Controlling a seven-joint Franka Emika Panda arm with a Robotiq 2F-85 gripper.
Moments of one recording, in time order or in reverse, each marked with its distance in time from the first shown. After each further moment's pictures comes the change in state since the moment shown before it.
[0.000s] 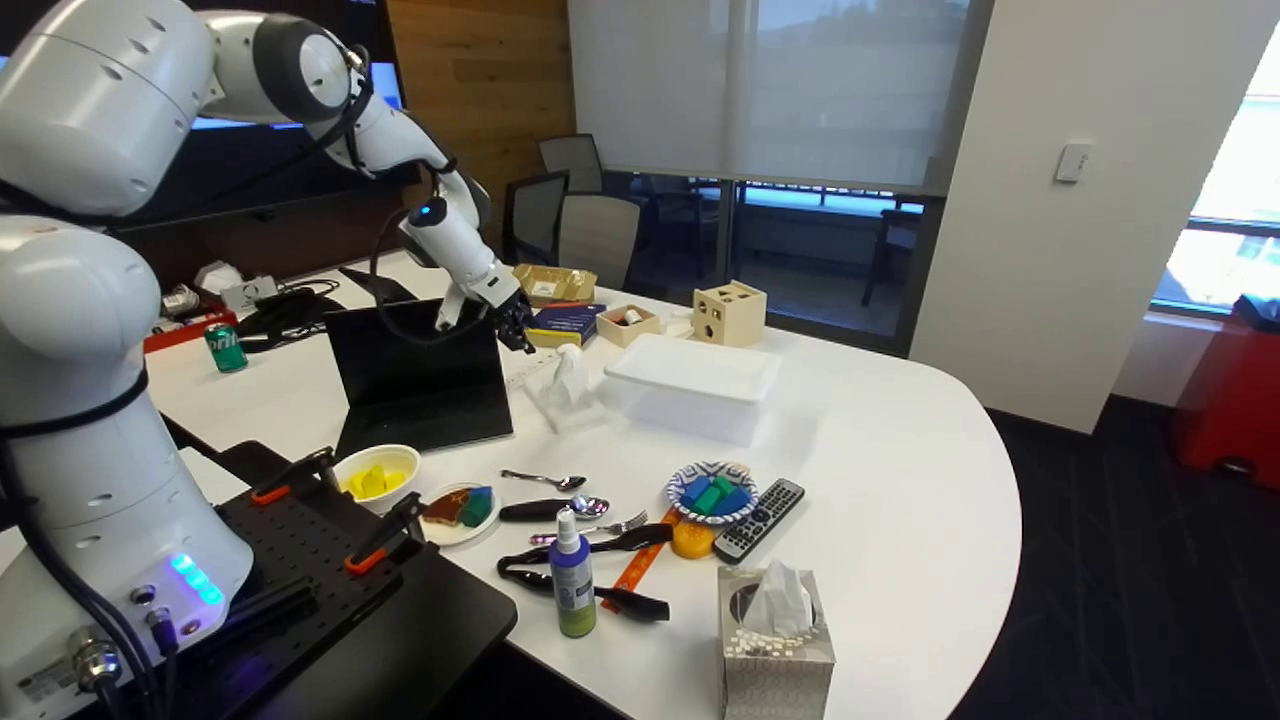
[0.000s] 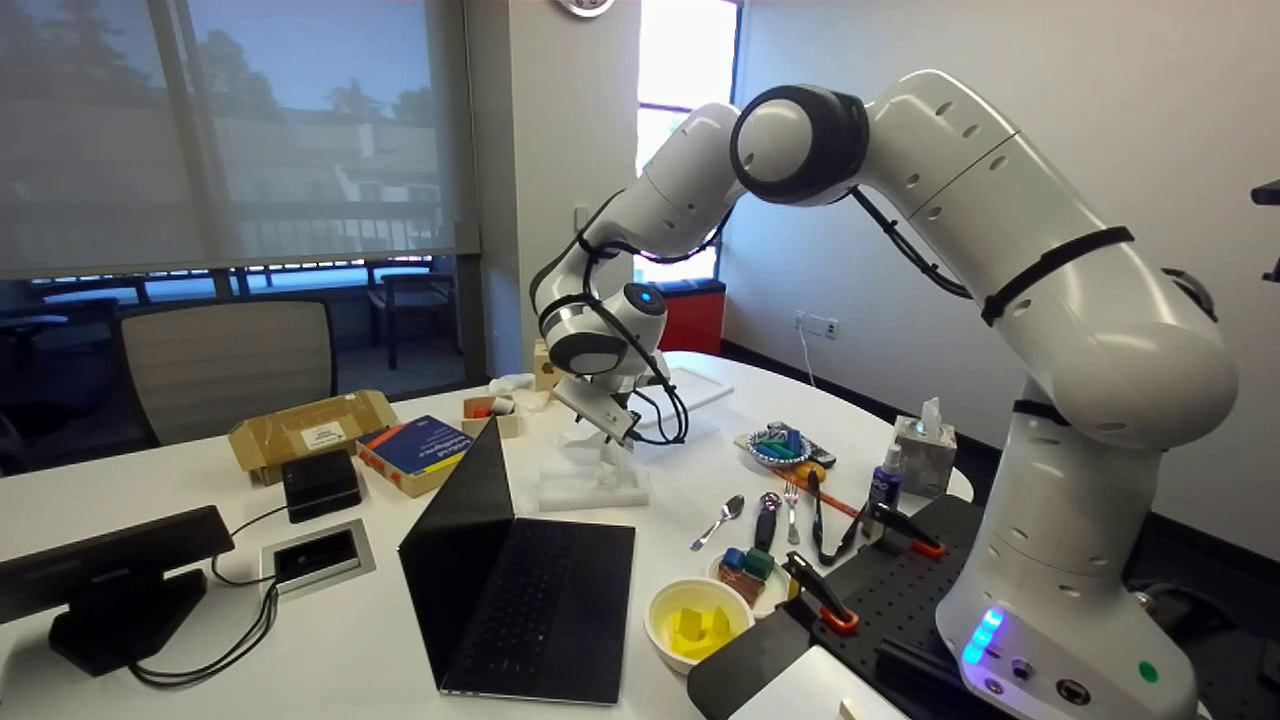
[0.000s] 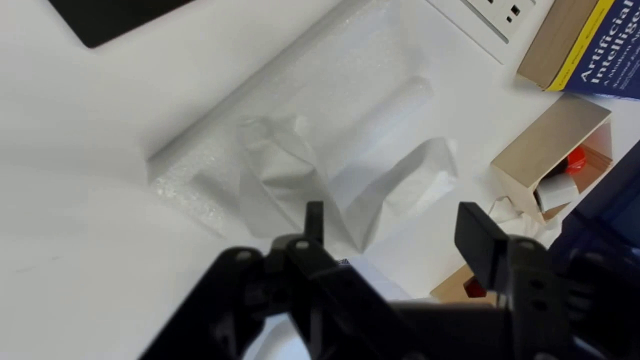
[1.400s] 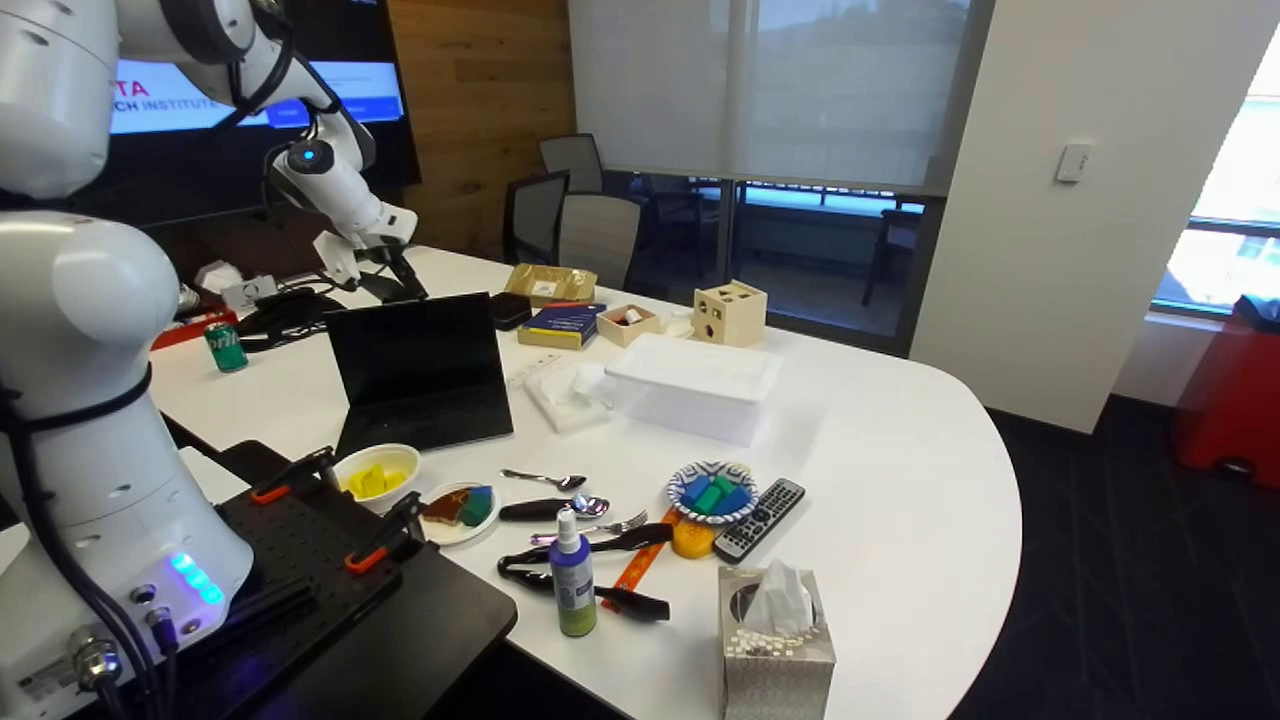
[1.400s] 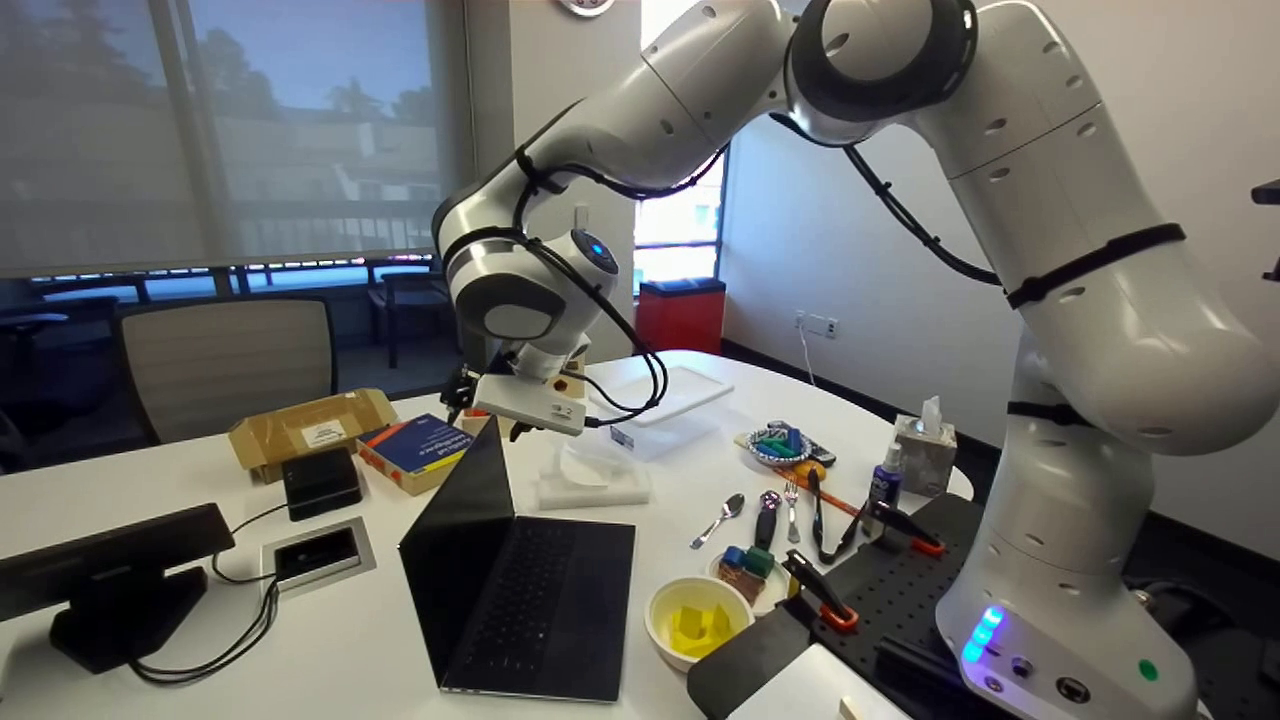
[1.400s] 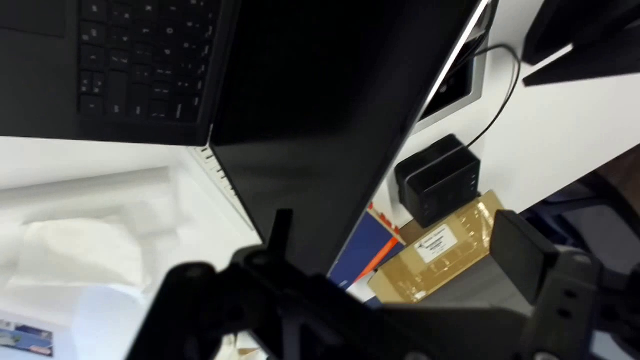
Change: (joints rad) arm 0.227 -0.228 0.124 -0.086 0.165 -0.023 -0.558
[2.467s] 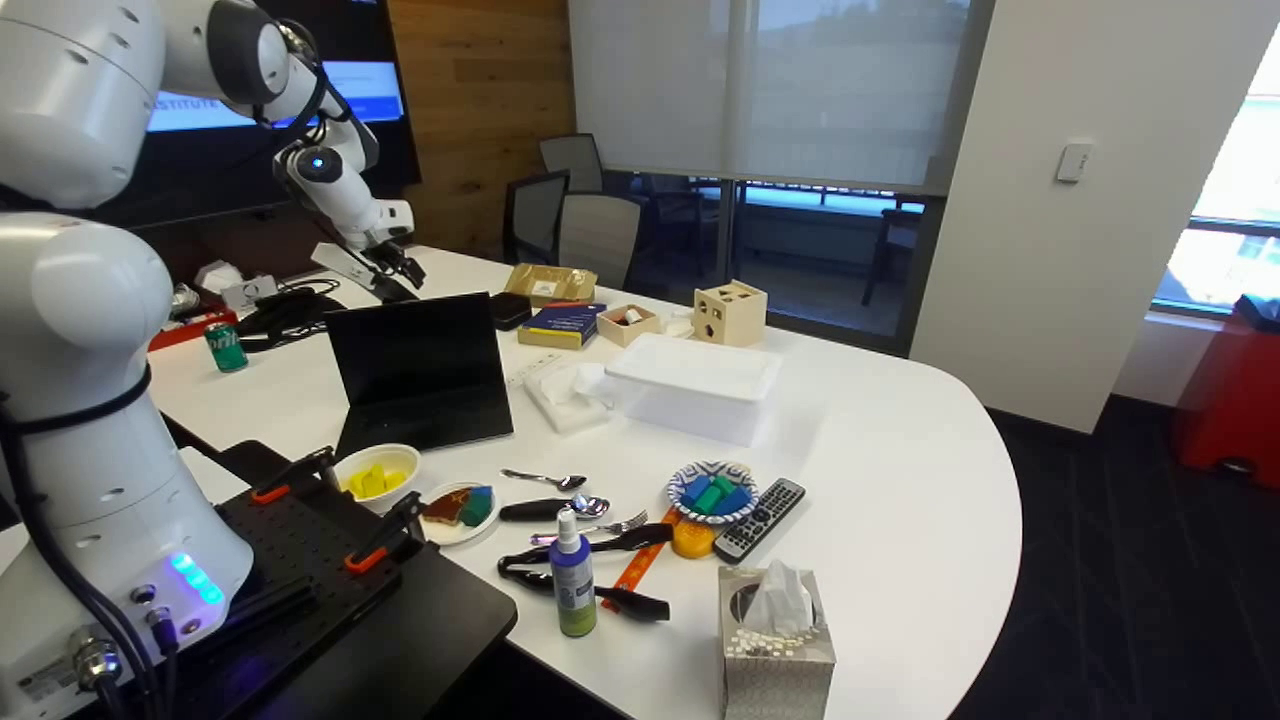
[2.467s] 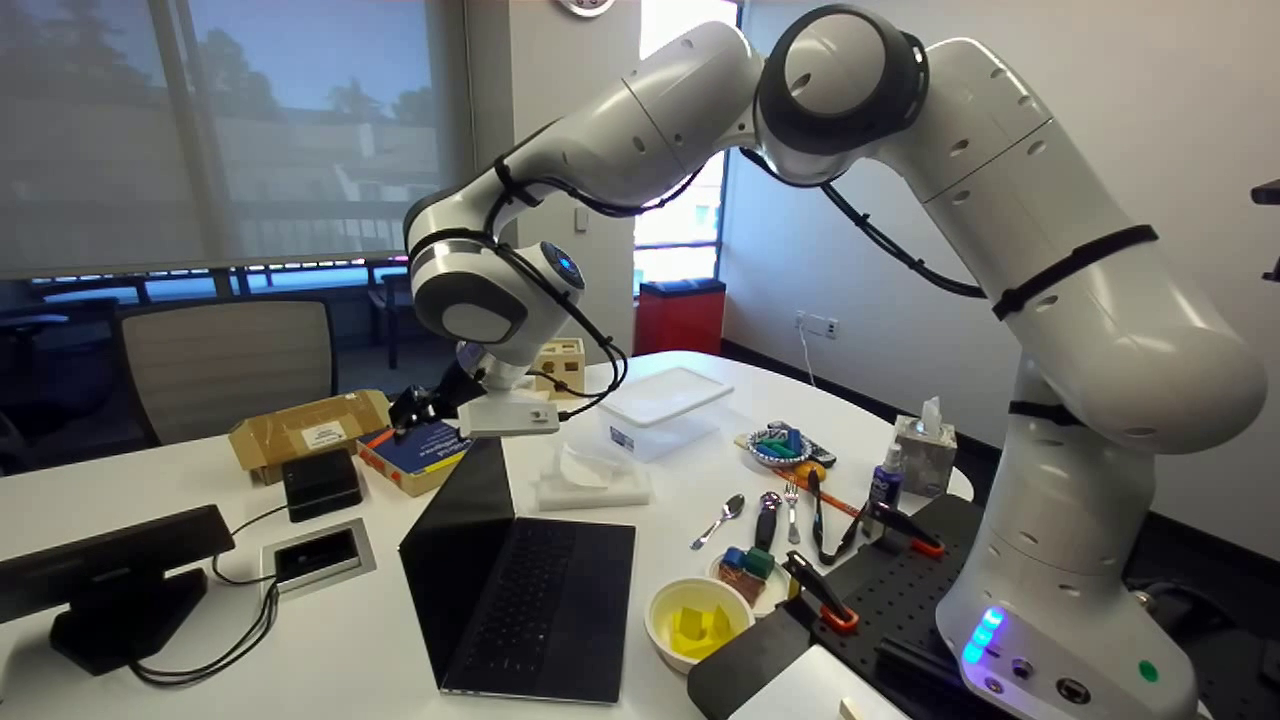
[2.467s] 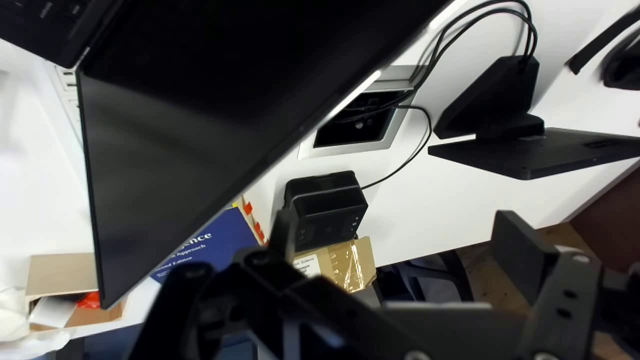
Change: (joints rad) arm -0.083 0.133 0.147 0.192 -0.005 -0.012 -0.507
